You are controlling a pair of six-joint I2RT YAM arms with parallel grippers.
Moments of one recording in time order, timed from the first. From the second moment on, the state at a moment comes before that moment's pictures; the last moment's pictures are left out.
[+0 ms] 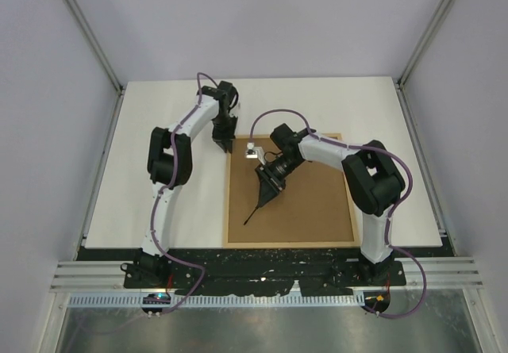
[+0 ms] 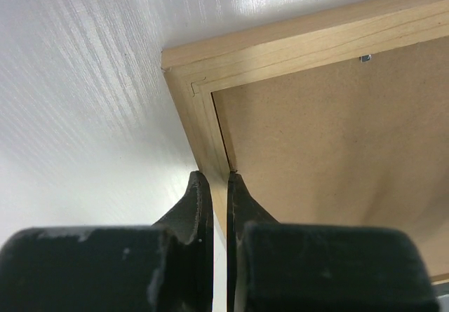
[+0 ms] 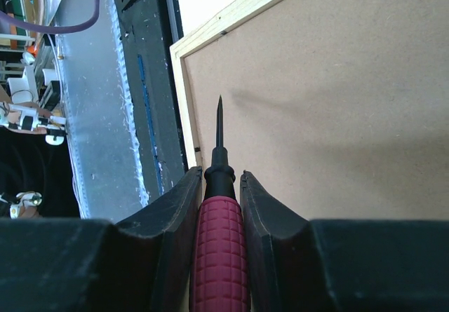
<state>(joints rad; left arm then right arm) -0.37 2.41 2.15 -1.14 0.12 -0.21 0.60 1.95 1.32 -0.78 -1.01 -0.36</state>
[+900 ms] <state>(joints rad) -0.37 2.29 2.37 -1.01 0.20 0.24 0.15 1.68 1.31 -0.81 -0.76 -0.33</state>
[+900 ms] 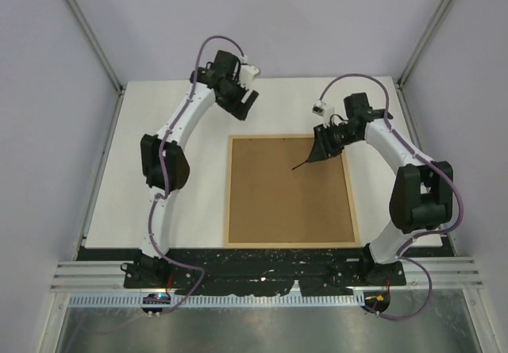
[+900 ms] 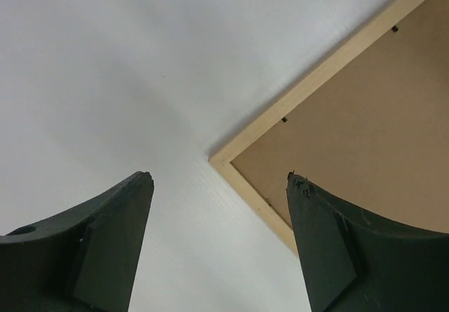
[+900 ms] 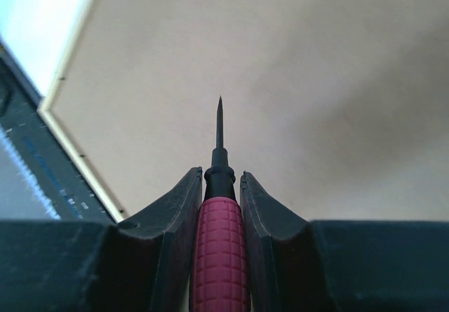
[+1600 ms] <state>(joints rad) -0.49 2.41 2.35 -0.99 0.06 0.87 -0.03 1.32 1.16 -0.73 -0.63 -0.24</state>
